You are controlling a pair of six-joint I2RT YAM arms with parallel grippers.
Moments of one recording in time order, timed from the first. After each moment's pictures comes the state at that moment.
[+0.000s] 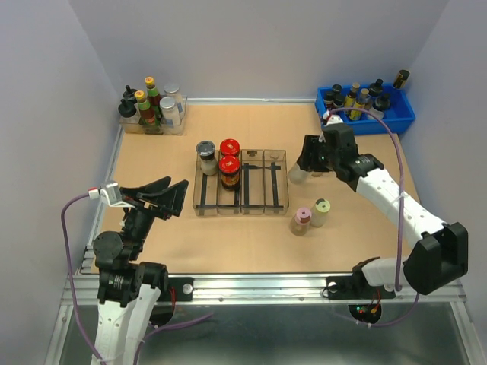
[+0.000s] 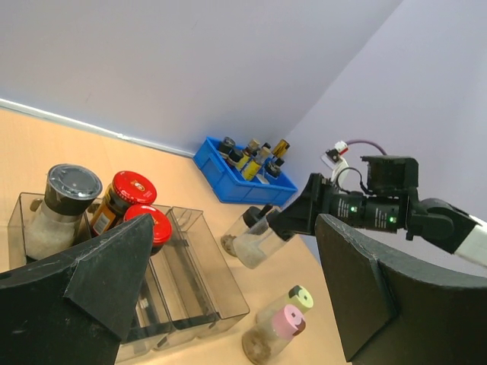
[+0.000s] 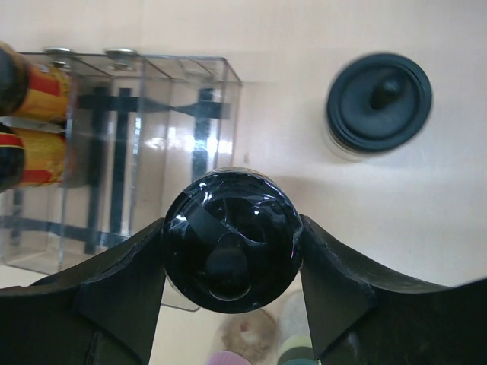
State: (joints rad) left arm -0.15 0.14 0.48 -0.04 0.24 -0.76; right arm 0.39 1.31 1.08 -0.43 0.10 0.37
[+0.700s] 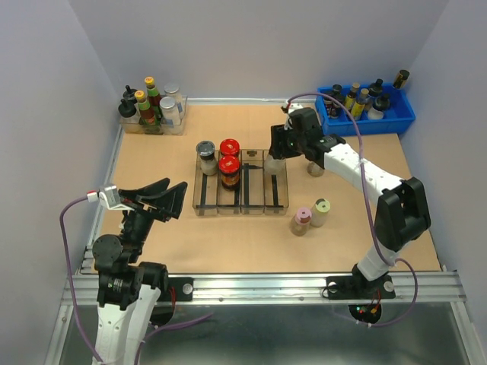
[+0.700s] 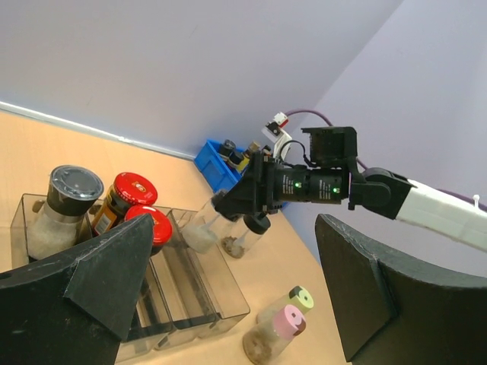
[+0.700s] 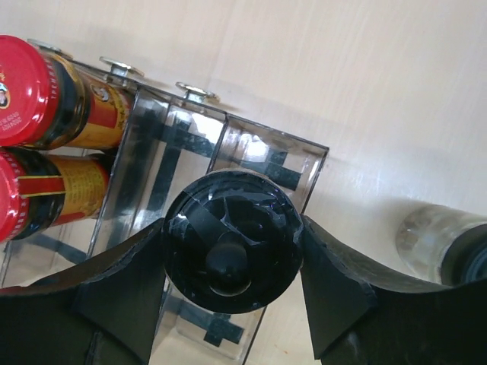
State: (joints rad) left arm -0.15 0.11 0.48 -0.06 0.23 -0.76; right arm 0.49 1.69 1.37 -0.35 0.00 0.24
